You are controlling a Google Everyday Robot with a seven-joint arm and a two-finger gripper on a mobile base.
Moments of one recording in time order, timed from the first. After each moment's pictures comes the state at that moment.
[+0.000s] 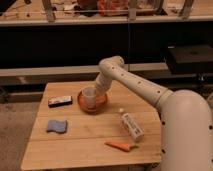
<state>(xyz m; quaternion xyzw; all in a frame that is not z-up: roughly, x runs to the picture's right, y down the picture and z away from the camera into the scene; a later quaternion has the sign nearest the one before) -0.045 0.025 0.871 -0.12 -0.31 -0.55 0.76</state>
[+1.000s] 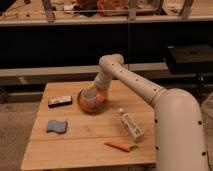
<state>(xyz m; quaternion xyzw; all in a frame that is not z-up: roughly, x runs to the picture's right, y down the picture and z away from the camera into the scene) -0.042 0.011 0.874 -0.15 -0.33 -0.53 0.77</state>
